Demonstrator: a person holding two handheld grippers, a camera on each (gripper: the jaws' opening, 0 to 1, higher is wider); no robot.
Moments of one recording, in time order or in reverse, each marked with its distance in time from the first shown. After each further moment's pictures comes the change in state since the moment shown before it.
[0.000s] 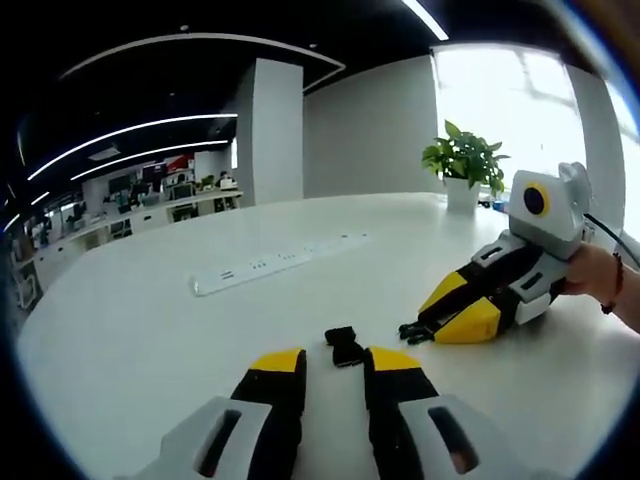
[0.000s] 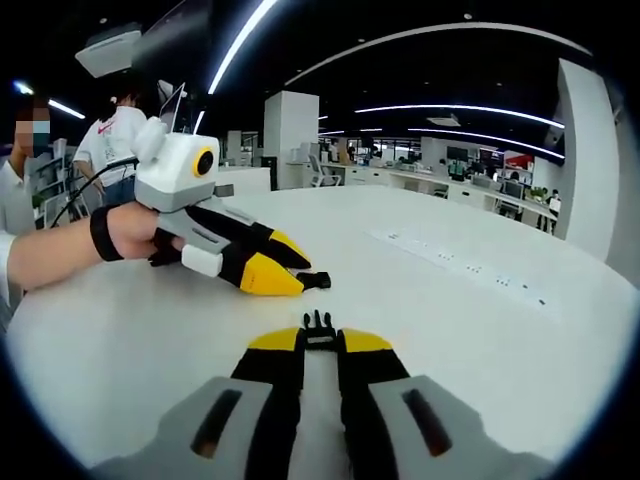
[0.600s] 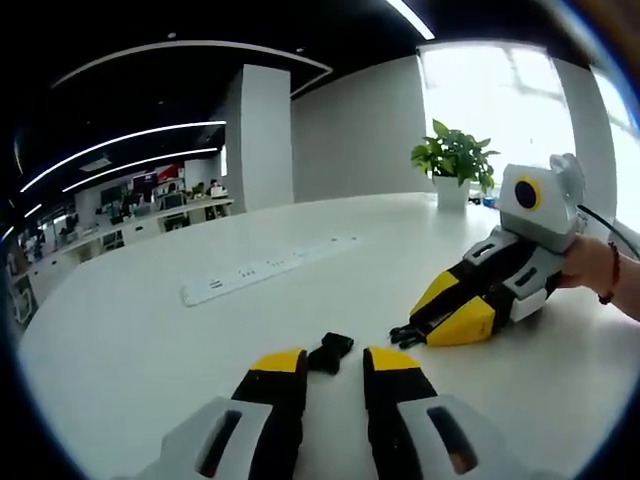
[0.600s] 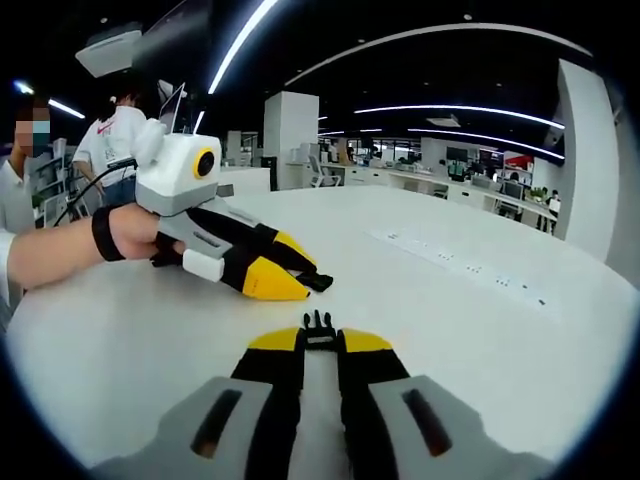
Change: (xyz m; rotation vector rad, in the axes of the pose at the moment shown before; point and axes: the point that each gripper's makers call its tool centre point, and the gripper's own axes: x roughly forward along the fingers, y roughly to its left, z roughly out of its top) left arm 0.005 -0.012 0.001 0.049 -0.017 -0.054; right arm 0.001 0.002 -0.001 0.000 0.000 0.000
